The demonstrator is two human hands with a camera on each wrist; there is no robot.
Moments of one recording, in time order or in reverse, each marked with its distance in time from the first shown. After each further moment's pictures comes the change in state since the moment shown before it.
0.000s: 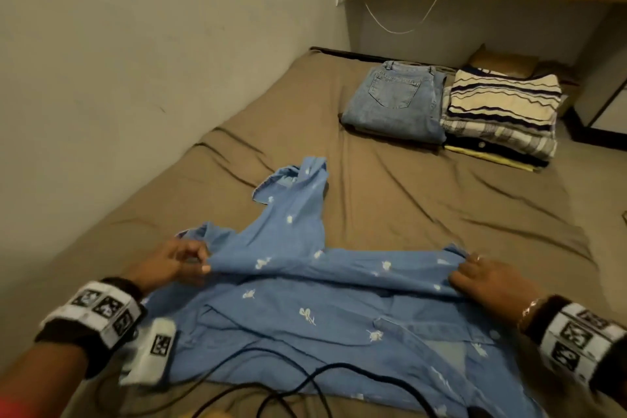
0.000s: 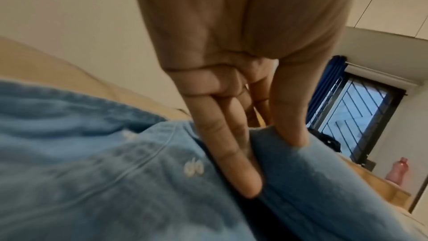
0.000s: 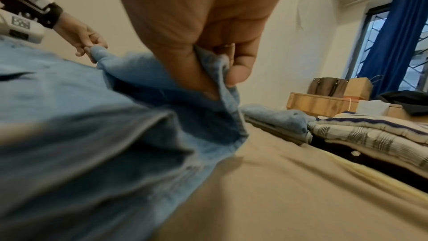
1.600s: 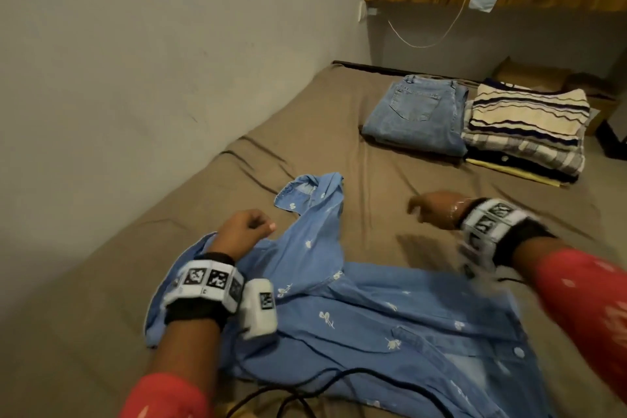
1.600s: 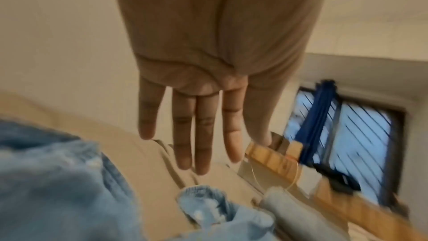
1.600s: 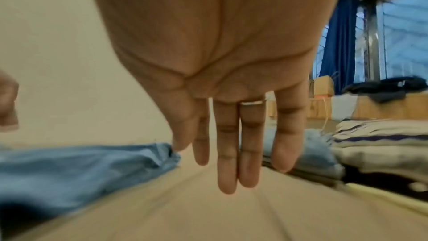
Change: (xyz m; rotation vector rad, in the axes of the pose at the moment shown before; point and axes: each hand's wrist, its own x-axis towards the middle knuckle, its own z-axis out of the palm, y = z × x) left_hand 0.021 0.062 0.048 0.219 0.294 0.178; right_hand 0.137 0.012 -0.101 0.287 -0.324 0.325
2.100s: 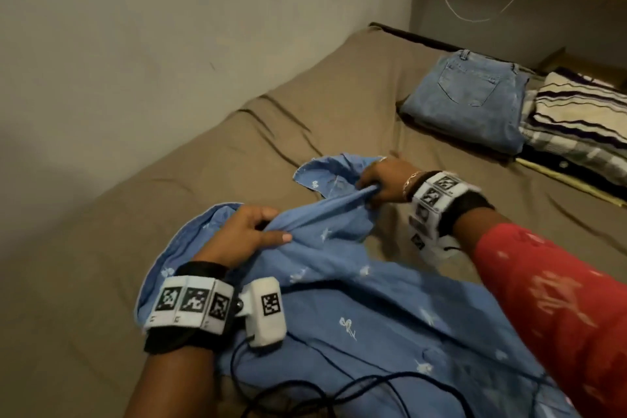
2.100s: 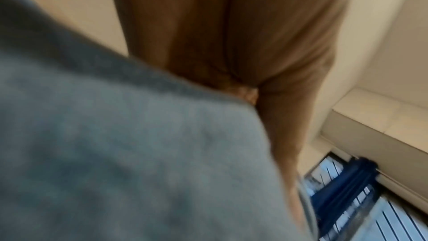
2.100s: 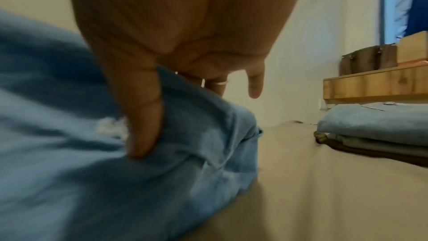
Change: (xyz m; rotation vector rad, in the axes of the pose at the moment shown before) left_hand -0.012 -0.043 0.004 -0.565 -0.155 -0.046; right_hand 0.108 -0.099 -0.017 -0.160 0.088 -0.396
